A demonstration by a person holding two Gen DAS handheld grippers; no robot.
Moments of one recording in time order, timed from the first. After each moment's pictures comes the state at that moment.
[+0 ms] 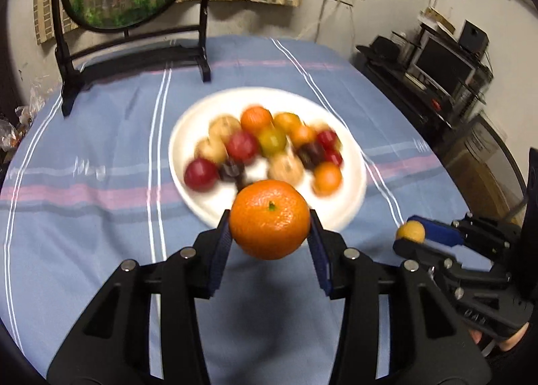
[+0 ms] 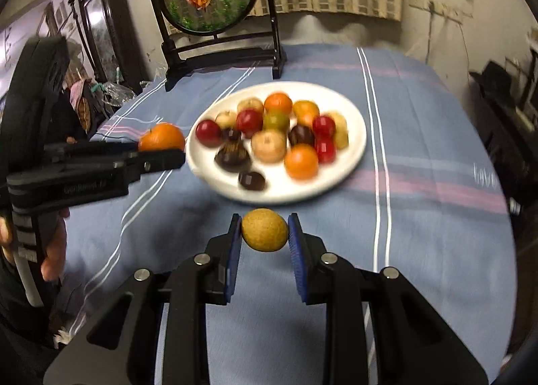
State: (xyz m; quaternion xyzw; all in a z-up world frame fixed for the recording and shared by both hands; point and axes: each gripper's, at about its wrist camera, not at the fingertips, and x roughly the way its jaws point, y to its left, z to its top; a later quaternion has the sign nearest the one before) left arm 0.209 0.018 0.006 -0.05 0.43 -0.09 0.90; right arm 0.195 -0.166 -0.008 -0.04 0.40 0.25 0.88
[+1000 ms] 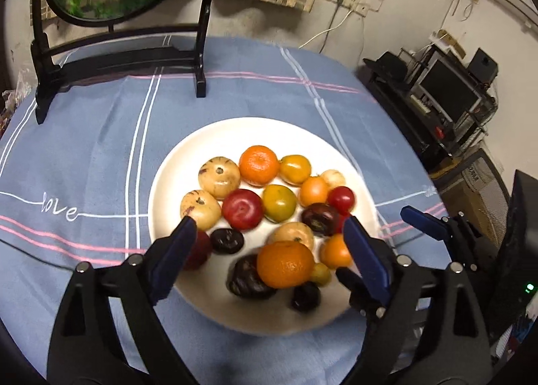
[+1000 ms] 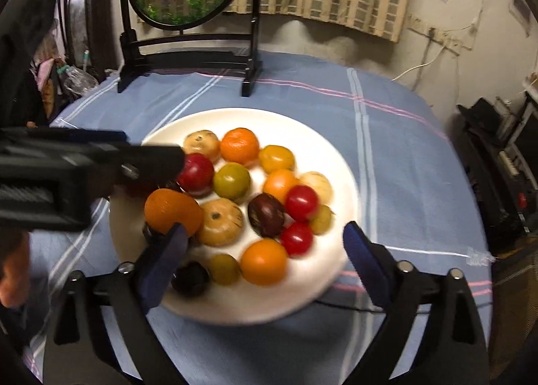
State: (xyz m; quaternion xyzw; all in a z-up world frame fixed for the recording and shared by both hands) left arm 0.272 0.024 0.002 -0.10 0.43 -0.10 0.89; right arm 0.267 -0.137 -0.019 -0.11 0.38 0.17 0.90
